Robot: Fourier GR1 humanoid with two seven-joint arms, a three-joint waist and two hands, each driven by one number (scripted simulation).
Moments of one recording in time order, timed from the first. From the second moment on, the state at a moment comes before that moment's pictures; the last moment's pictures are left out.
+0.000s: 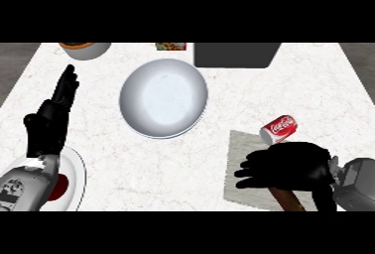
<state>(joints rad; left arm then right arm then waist) -0.24 0.44 -0.18 -1.55 0.06 0.36 0.14 -0.57 -0.86 0.83 -1.70 0.54 0.69 -0.40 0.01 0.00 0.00</state>
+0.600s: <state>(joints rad) -0.22 0.41 -0.14 -1.57 0.03 0.31 0.15 -0.50 -0.79 0.90 -1.61 0.83 0.67 -0.38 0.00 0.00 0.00</state>
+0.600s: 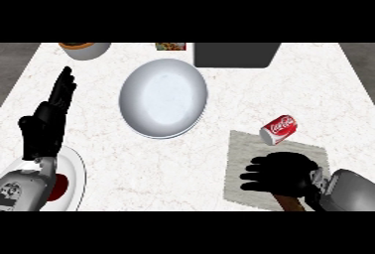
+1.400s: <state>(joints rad) -0.22 0.34 -0.10 -1.60 -0.05 0.26 0.19 -0.43 -0.65 0.87 -1.39 1.09 0.51 -0.55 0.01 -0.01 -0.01</state>
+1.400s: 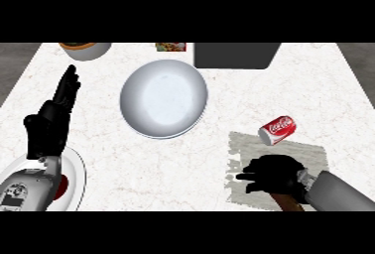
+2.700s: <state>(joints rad) -0.21 0.31 -0.05 -1.58 -0.07 0.23 0.17 -0.37 -0.06 0.48 -1.32 1.01 0.36 0.00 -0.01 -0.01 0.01</state>
